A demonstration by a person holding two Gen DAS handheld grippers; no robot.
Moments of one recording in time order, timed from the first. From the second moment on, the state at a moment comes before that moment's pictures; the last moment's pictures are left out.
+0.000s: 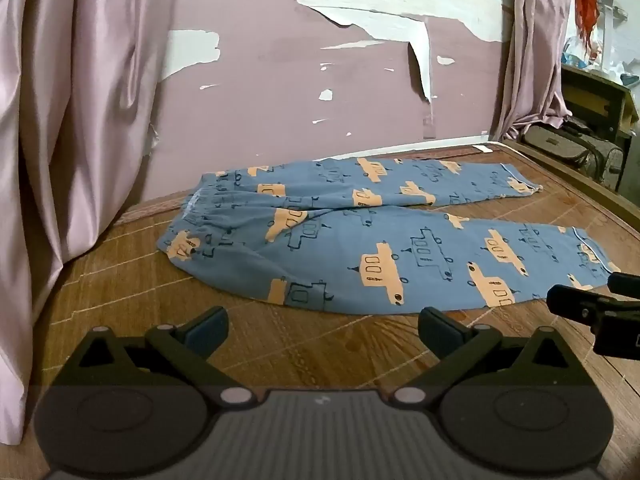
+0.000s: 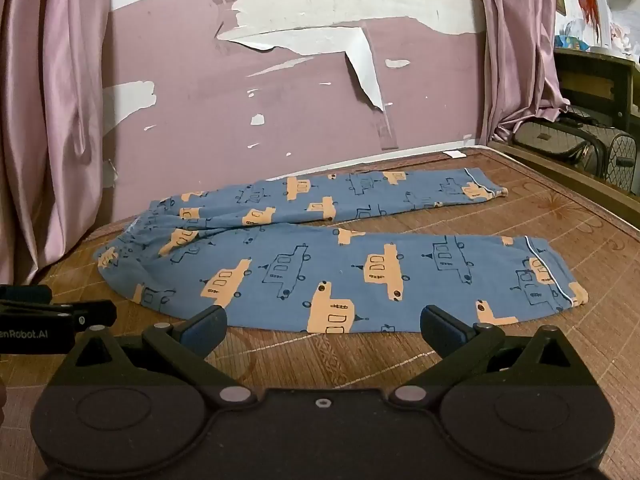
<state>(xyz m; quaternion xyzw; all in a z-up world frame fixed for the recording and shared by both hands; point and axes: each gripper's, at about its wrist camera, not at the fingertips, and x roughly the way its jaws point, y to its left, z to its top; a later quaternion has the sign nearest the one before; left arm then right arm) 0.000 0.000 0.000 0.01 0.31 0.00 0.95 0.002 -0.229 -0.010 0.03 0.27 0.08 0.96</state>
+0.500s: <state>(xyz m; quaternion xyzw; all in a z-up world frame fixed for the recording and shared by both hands) -0.002 -0.002 0.001 0.00 0.31 0.00 0.95 0.002 -0.230 -0.010 0.03 0.28 0.08 0.96</state>
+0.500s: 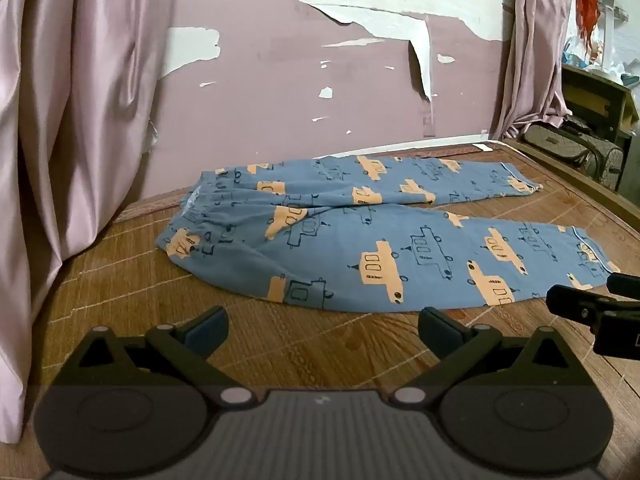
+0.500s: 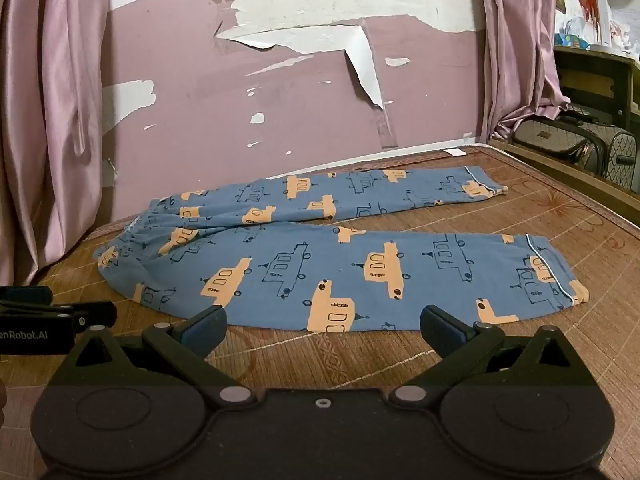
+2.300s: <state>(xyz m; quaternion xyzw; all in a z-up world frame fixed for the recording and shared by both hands) 0.017 0.001 -0.006 0.01 0.35 0.00 0.94 0.009 -0.229 -0.013 0.03 0.28 0.08 0.95</state>
